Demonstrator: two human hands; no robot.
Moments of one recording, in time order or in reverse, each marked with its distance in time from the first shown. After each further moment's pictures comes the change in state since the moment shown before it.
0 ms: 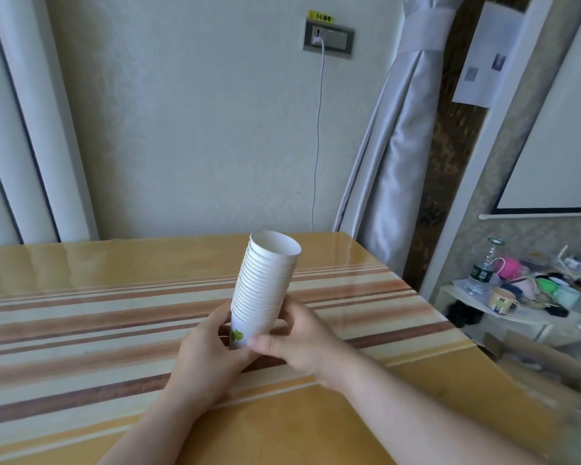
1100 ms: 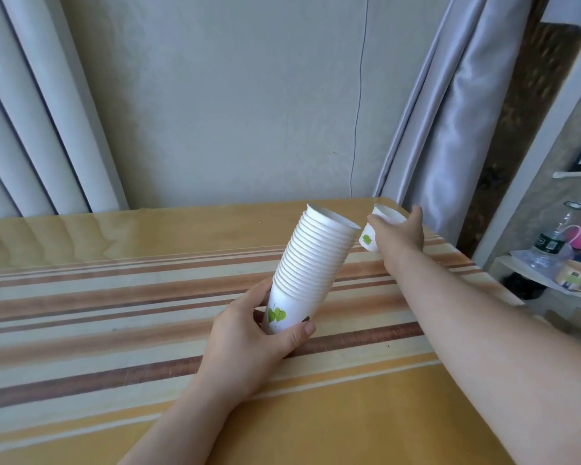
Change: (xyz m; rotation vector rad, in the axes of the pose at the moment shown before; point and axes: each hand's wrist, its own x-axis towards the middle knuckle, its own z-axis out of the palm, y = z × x) left_hand 0.013 -0.014 0.010 -0.035 -0.028 0.038; right_hand 0.145 0.033 -0.110 0.111 0.838 0.247
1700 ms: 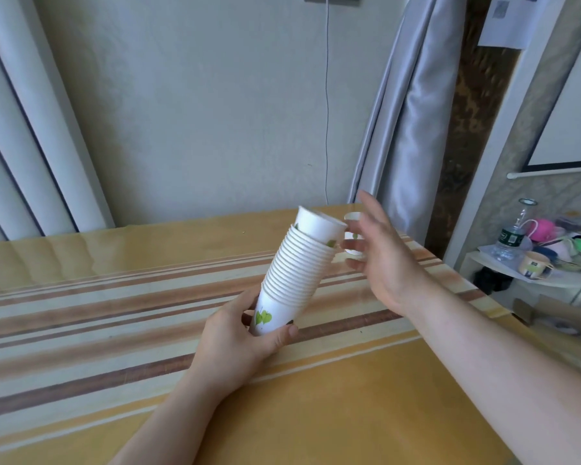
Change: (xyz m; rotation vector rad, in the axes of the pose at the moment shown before) left_hand -0.011 0.008 -0.006 0.030 -0.052 0.065; right_hand -0.115 -0.029 -0.079 0.307 -0.620 -0.195
